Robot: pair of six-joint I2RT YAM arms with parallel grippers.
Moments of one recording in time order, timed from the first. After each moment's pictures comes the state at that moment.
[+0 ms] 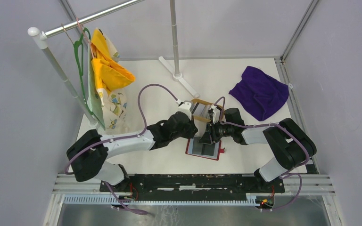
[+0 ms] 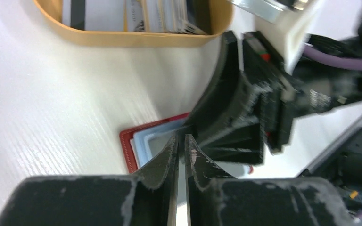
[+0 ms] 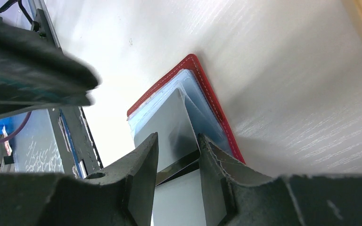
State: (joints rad) left arm -0.98 1.48 0.80 0.05 -0.18 -0.61; right arm 0.48 1.58 0.46 0.40 -0.75 0.29
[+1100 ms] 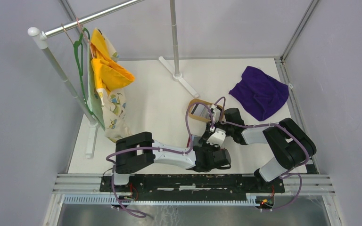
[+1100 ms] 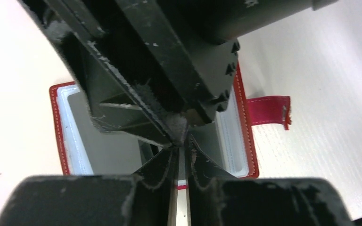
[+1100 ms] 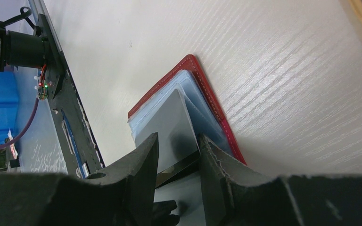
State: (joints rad) left arm -1.43 1.92 1.16 -0.27 -0.77 -0.77; right arm 0.48 1.59 0.46 0.40 -0.75 0.32
